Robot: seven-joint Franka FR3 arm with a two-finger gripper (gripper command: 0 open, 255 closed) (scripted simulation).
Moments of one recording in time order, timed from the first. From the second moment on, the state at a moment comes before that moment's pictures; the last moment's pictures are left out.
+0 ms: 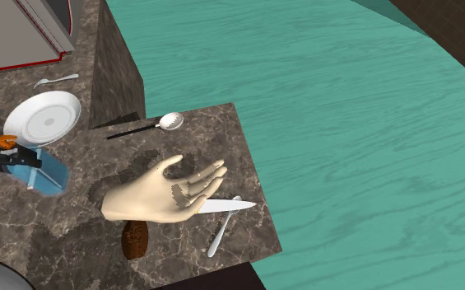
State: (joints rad) arm 0.18 0.10 0.12 -2.03 -0.19 2.23 0.77
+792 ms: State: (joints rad) arm 0.18 0.16 0.11 -2.09 -0.22 2.35 0.80
